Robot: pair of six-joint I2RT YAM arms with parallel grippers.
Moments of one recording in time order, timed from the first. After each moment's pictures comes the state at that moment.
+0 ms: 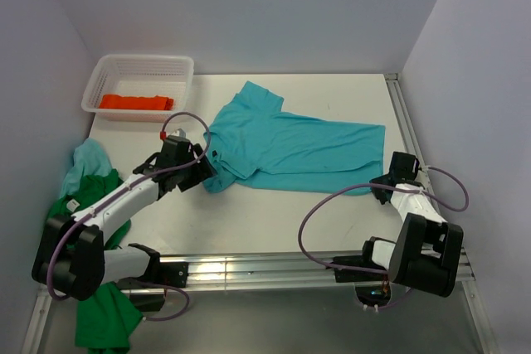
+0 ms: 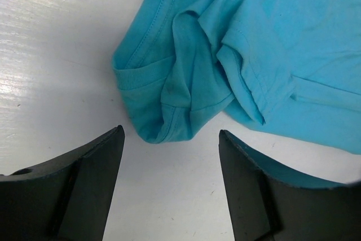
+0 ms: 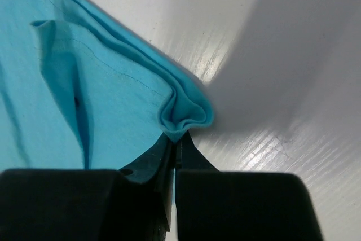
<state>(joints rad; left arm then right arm) -0.39 1.23 0.68 -0.30 0.00 -0.81 -0.33 1.16 0.44 -0.30 0.08 0.96</state>
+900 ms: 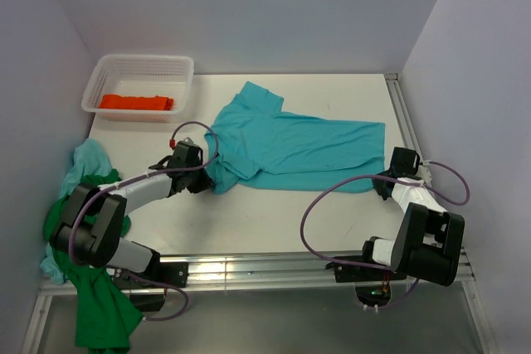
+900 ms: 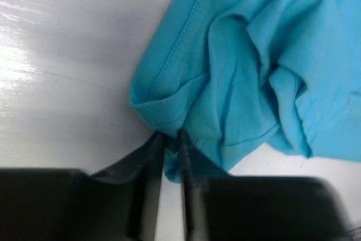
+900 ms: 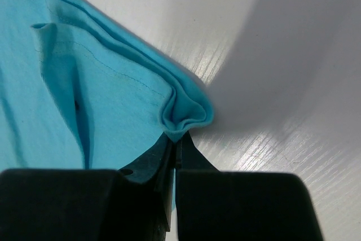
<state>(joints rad) -0.41 1.43 0.62 -0.14 0.02 -0.84 -0.33 1.24 0.49 -0.26 0.11 0.93</state>
